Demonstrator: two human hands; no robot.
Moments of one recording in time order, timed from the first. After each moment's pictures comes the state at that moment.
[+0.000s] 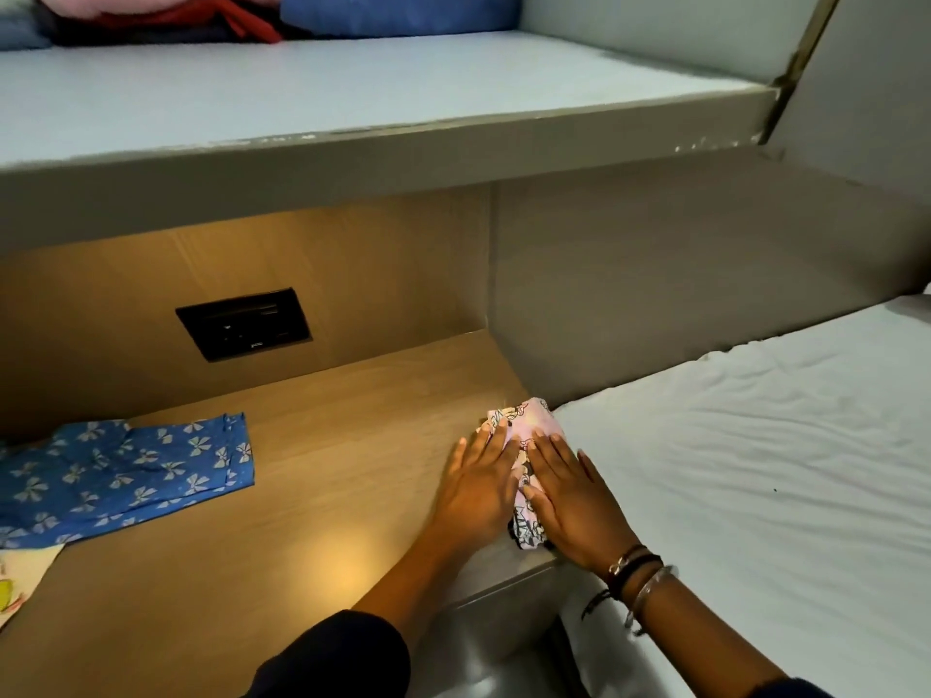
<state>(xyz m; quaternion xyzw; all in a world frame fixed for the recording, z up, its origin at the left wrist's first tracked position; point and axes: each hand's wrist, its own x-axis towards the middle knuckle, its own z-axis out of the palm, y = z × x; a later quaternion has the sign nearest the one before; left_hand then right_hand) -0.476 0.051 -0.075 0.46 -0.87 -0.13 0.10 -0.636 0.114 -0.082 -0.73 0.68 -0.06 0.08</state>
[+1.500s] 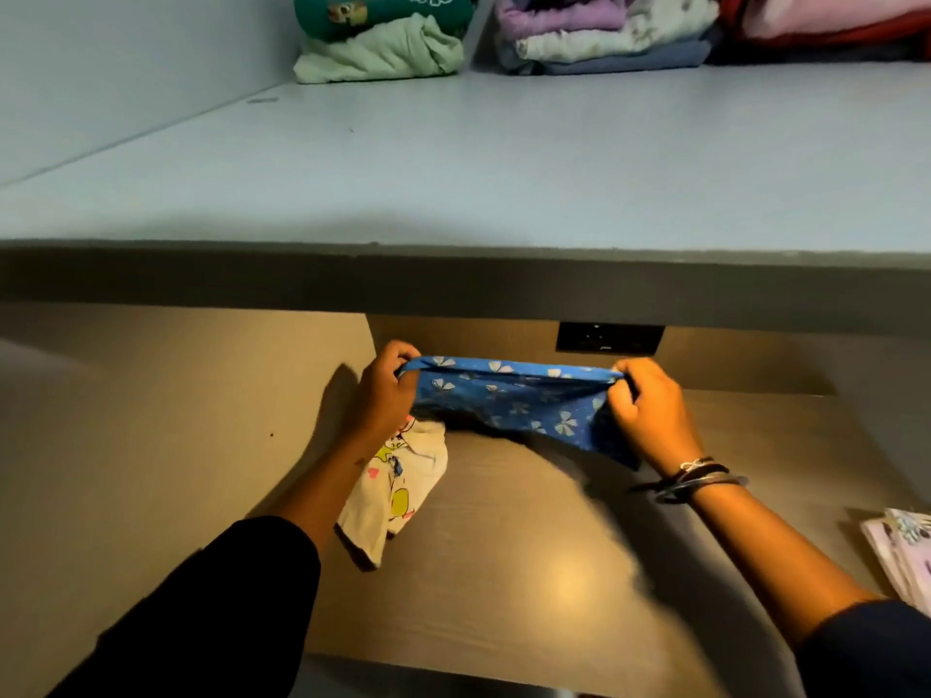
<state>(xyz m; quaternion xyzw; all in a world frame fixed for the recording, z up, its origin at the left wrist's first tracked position) 0.032 -0.030 0.026 0.66 -0.57 -0.19 0.45 -0.296 -0.061 0.023 -0.72 0.54 -0.41 0.15</state>
